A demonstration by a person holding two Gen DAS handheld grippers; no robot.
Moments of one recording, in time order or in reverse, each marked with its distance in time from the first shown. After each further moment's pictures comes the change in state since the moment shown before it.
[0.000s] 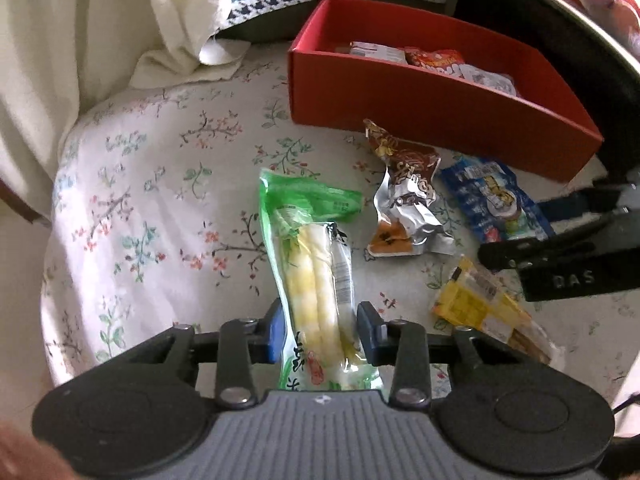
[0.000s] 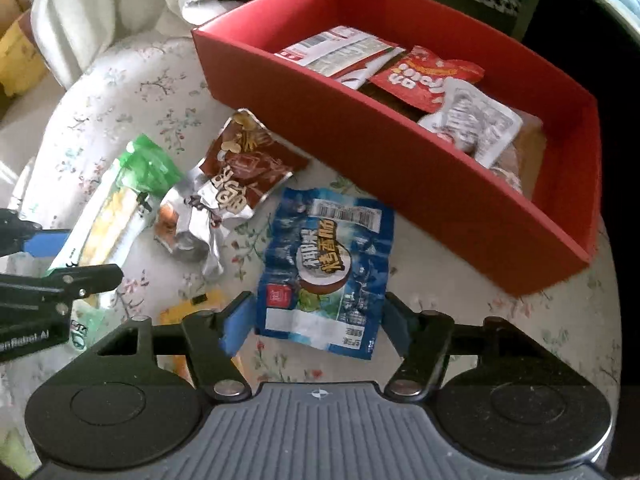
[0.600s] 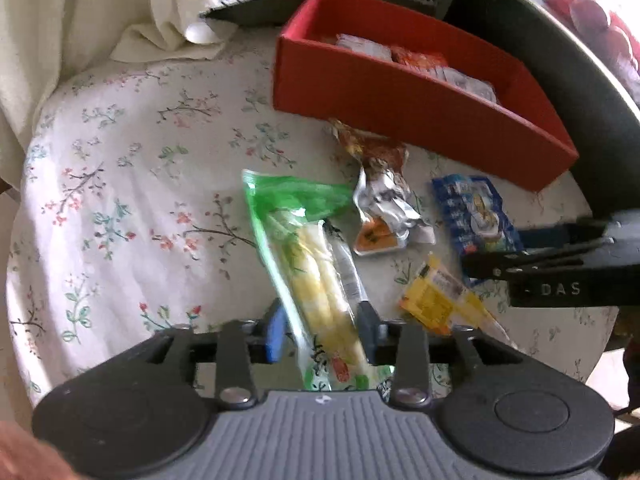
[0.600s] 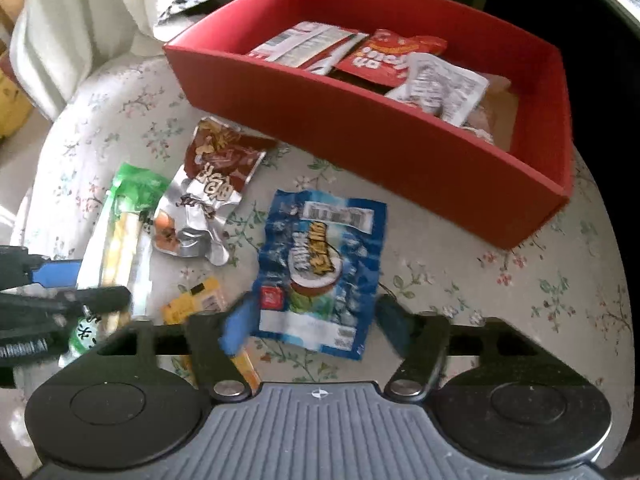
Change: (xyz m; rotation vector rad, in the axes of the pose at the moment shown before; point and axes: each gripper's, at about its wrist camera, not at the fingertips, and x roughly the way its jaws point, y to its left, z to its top) left arm 0.002 0.001 0.001 -0.039 0.028 -0.116; right arm -0.001 -0.013 -0.009 0.107 -0.004 0.007
